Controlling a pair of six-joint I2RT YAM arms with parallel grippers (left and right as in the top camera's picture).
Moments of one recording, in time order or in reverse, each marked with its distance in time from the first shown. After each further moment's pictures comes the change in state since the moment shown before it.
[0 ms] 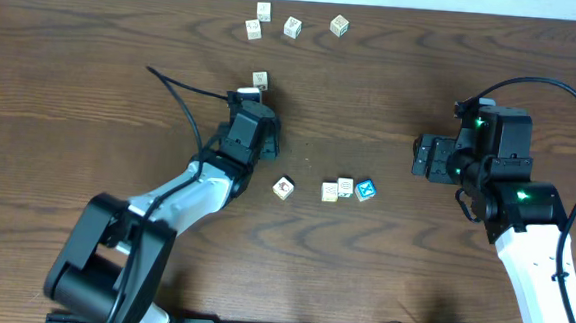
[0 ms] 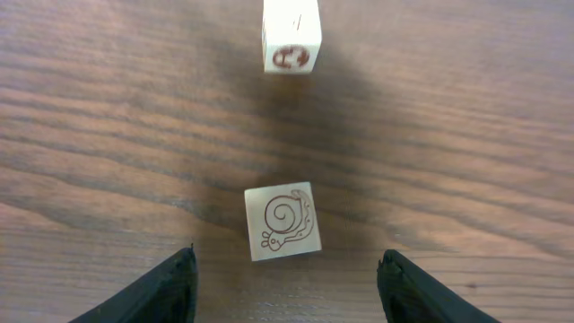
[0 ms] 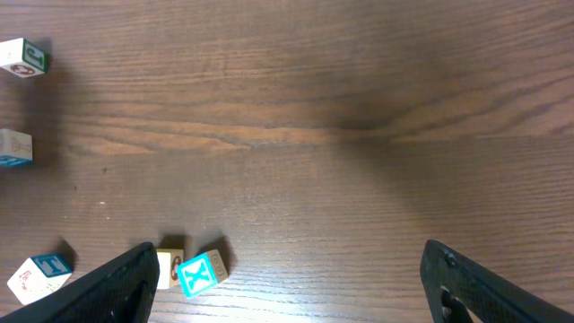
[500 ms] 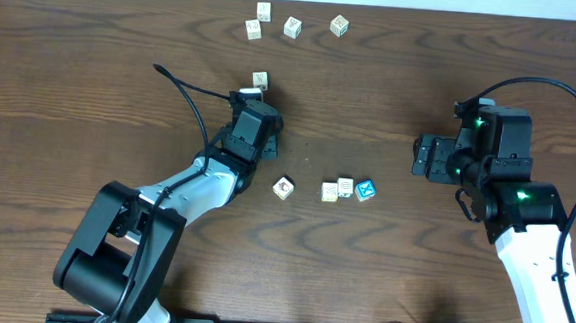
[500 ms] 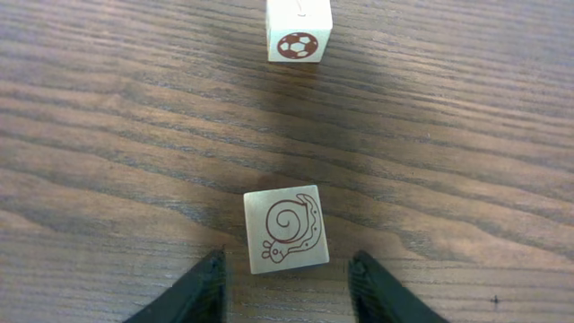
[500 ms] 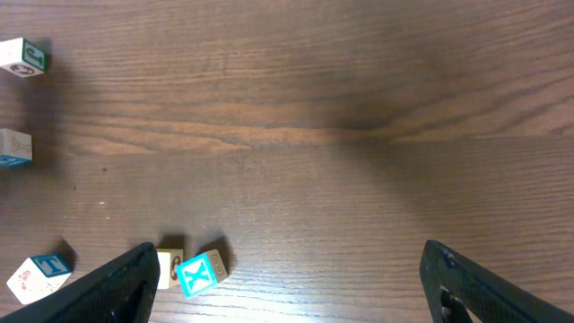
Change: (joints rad) left arm 0.000 0.044 0.020 0.005 -0.010 -0.007; right arm 0.000 0.000 0.000 0.000 0.000 -0.001
